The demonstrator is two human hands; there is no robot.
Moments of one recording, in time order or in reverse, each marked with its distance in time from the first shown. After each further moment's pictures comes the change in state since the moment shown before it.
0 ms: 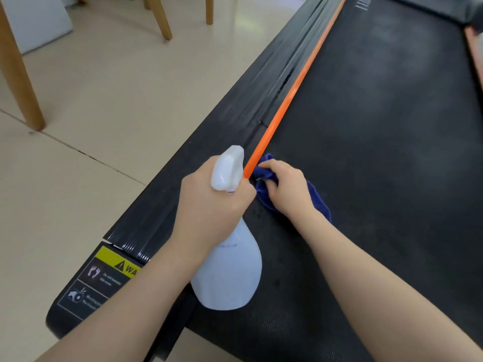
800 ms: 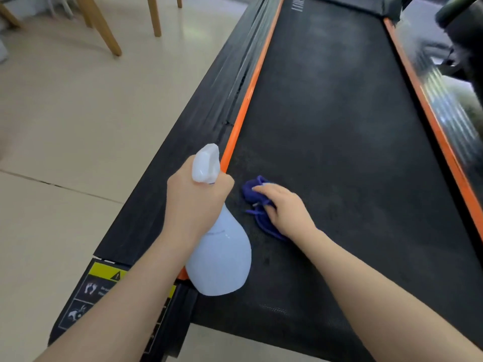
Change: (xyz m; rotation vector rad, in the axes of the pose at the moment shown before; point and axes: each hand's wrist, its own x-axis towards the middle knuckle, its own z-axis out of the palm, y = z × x) left_hand 0.002 -0.003 -0.003 -0.028 -0.108 -0.006; right_hand -0.080 0.022 -0.016 -0.101 -0.004 -0.036
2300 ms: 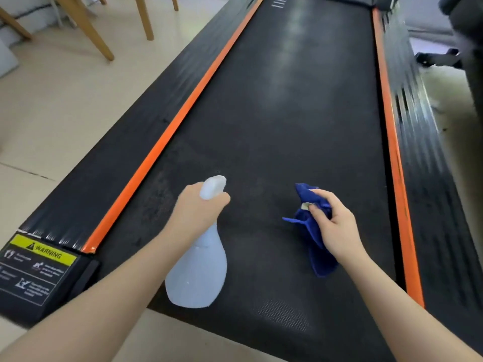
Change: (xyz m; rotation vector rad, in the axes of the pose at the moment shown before) left_hand -0.077 0.074 0.143 0.149 -0.274 -0.347; right_hand -0.129 0.141 -0.158 0.578 0.208 0.462
